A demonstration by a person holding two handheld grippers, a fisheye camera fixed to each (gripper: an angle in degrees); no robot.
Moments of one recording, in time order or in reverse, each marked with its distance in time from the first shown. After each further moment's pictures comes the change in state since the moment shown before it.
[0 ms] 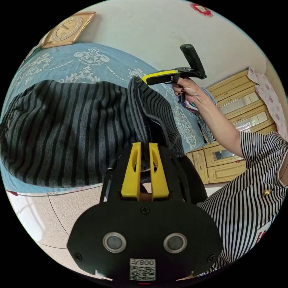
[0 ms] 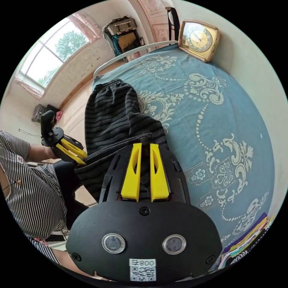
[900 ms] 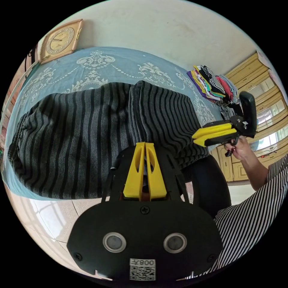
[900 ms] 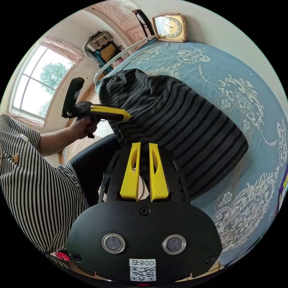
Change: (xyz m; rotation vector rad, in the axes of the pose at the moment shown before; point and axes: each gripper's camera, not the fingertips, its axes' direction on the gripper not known) left arm 0.087 -0.024 0.010 0.006 -0.235 0.096; right arm -0.148 0.222 0.020 0.081 -0.019 0.259
